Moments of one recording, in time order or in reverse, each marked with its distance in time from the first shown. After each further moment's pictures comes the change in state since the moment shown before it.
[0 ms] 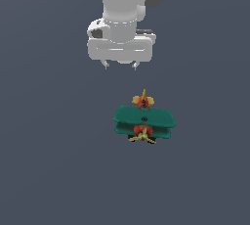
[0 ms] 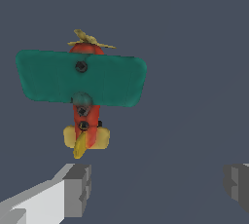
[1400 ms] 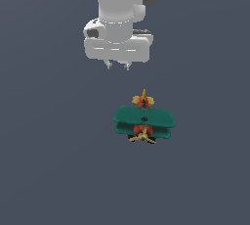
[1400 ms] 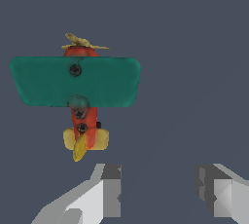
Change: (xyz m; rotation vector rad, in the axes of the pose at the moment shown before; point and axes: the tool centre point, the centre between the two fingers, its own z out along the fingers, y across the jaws) arm 0.002 0.008 -0.002 0.010 -0.015 0.058
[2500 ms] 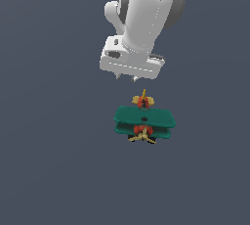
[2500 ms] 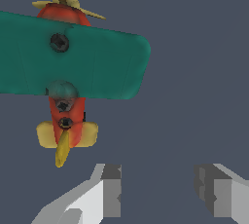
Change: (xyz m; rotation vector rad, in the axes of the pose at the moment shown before) arm 0.004 -0.028 0.045 -0.211 -0.136 -0.059
